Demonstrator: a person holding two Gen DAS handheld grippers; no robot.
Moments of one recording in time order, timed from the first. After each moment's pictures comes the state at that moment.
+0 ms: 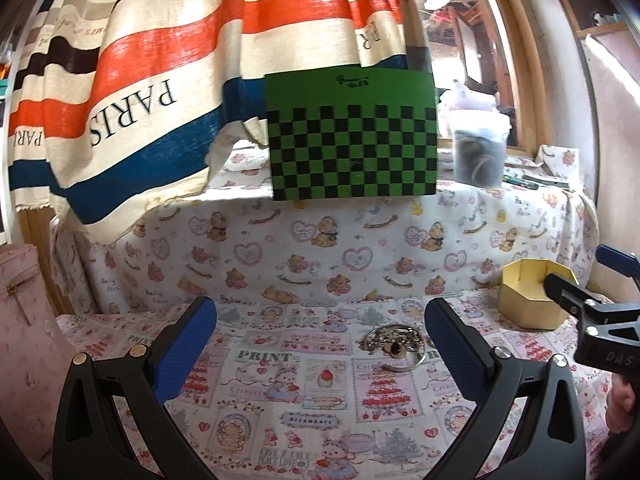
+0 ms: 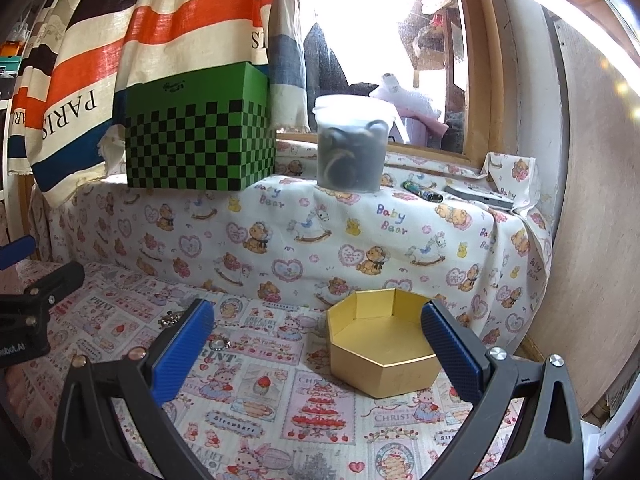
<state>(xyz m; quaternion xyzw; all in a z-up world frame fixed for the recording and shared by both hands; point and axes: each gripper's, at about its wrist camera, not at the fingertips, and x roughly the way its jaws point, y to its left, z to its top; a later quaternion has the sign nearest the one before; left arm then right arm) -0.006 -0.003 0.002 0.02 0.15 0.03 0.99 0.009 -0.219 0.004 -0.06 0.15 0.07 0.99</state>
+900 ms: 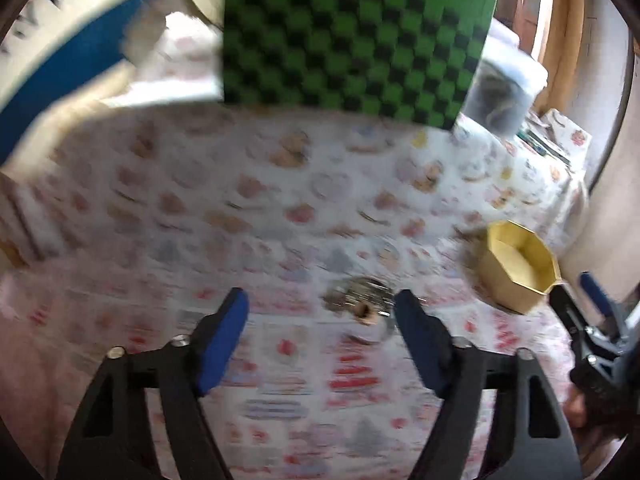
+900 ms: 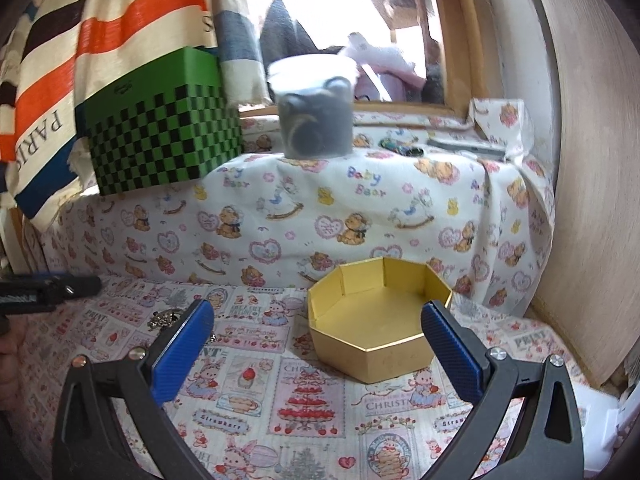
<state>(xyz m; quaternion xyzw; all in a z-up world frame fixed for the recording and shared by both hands) 0.089 0.012 0.004 -0.06 0.39 -0.07 0.91 0.032 -0.245 -0.001 0.02 0.21 0.06 0.98</state>
